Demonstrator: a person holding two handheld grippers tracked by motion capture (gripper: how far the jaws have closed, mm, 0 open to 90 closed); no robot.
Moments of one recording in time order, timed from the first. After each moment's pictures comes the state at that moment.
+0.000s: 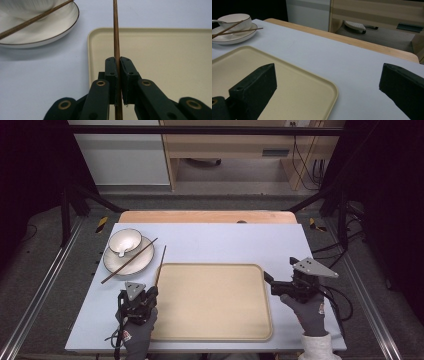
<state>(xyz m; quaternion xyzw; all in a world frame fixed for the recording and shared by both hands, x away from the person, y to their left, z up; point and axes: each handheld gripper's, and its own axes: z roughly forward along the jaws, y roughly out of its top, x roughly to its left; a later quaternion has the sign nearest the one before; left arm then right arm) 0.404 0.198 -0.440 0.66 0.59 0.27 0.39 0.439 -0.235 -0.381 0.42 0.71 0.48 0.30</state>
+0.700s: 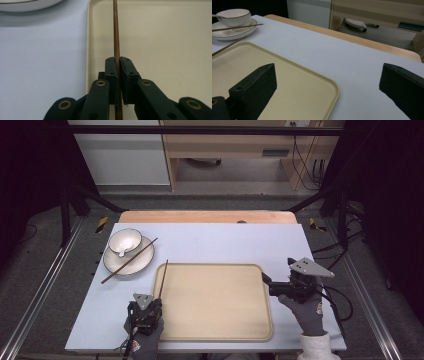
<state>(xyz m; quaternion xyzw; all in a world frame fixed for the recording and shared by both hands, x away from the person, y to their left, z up) 0.394 0.185 -0.477 0.67 0.61 0.27 0.34 0.441 -0.231 -0.385 0.42 0.72 0.47 0.30</state>
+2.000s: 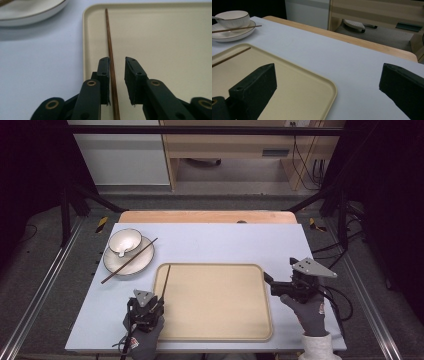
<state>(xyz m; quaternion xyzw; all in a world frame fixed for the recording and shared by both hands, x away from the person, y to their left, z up) 0.401 0.189 -0.458 0.68 0.58 0.26 0.36 0.439 -0.236 -0.382 0.42 0.71 0.48 0.30</state>
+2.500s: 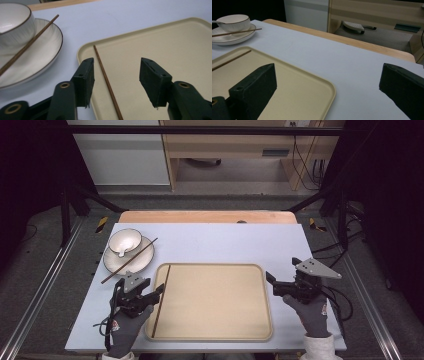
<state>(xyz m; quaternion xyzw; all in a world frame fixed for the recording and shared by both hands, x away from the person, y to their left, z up) 0.424 0.217 -0.410 0.74 0.47 0.25 0.41 0.436 -0.240 -0.379 0.42 0.70 0.48 0.30</state>
